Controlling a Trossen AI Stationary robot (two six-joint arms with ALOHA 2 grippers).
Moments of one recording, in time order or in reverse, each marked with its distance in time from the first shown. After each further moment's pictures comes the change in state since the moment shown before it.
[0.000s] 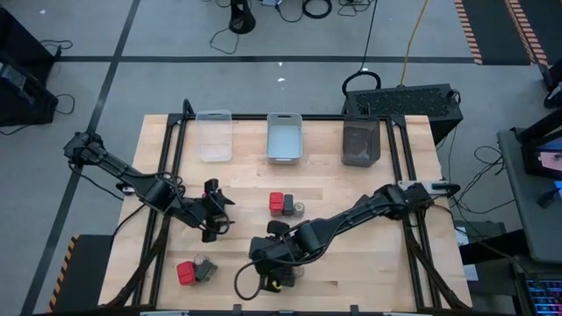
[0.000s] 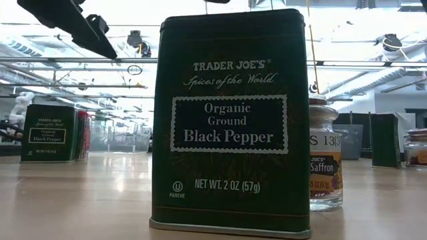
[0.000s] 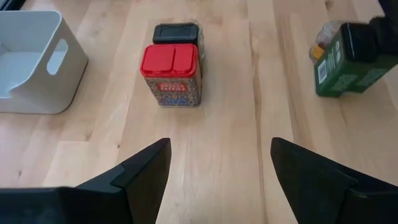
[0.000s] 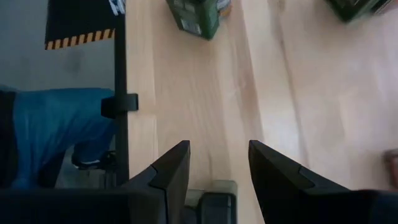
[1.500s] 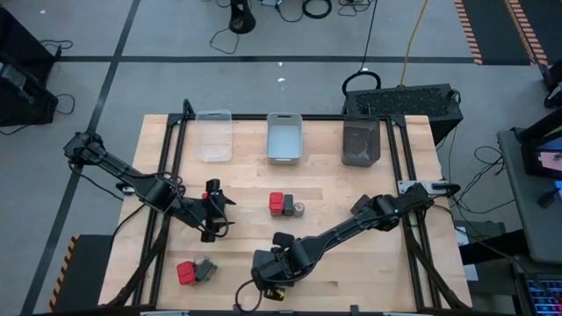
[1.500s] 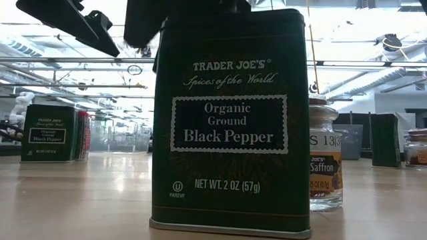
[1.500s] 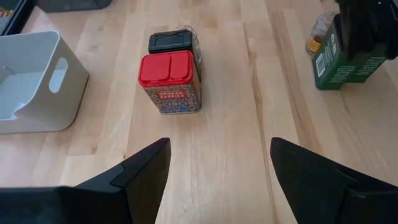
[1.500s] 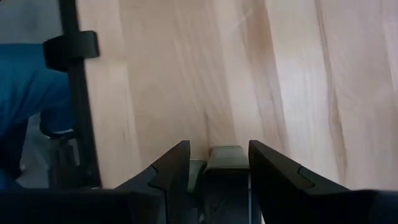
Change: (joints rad) left arm 0.000 0.000 -0.001 0.017 0.000 0.092; right arm 0.042 0.124 0.022 -0.090 -0.001 0.071
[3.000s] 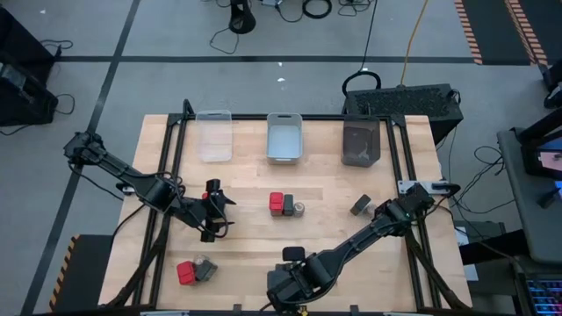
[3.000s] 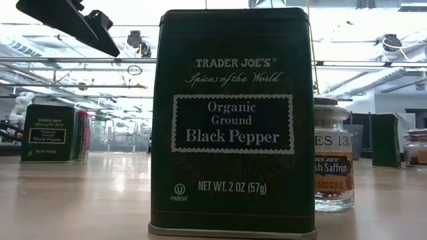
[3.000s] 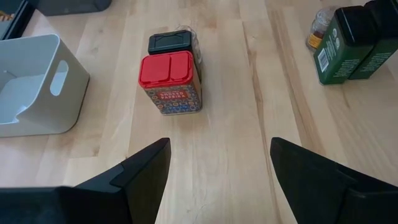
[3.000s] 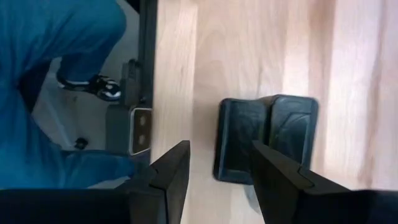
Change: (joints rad) left arm 0.001 0.000 0.000 0.000 0.000 0.019; right arm 0.117 -0.059 0.018 -0.101 -0.042 -0.093
